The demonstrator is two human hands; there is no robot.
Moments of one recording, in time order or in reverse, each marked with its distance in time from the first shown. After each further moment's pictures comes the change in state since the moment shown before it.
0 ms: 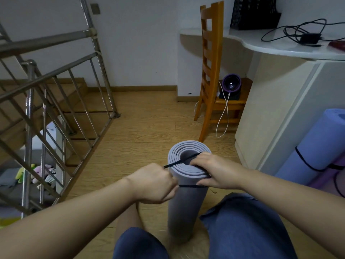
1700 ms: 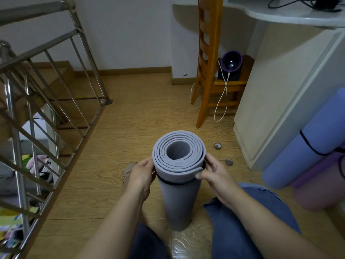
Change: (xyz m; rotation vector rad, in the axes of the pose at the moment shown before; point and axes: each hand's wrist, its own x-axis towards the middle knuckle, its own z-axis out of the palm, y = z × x) left_hand 0.034 -0.009 0.082 -1.888 0.586 -1.373; right_hand 0.003 -0.003 0.078 1.494 0.445 0.534
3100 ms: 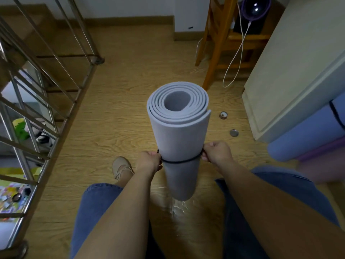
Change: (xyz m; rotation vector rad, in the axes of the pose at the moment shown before) left_hand 0.088 -0.082 -0.006 0.327 0.153 -0.278; right_hand 0.096 0.085 -0.017 -0.369 0.468 0.414
